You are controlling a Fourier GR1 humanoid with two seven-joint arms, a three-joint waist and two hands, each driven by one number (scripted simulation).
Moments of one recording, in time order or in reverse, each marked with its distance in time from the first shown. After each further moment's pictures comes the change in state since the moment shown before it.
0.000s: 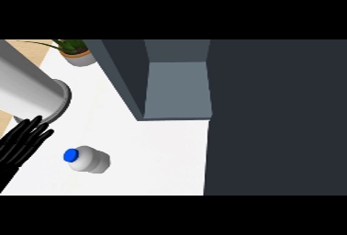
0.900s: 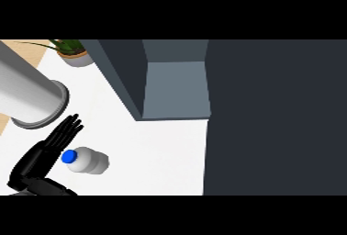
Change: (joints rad) left arm -0.192 -0.078 -0.021 0.619 -0.450 -0.002 -0.464; right arm 0.191 -0.019 -0.017 -0.019 0.015 0.097 -0.158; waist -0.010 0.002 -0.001
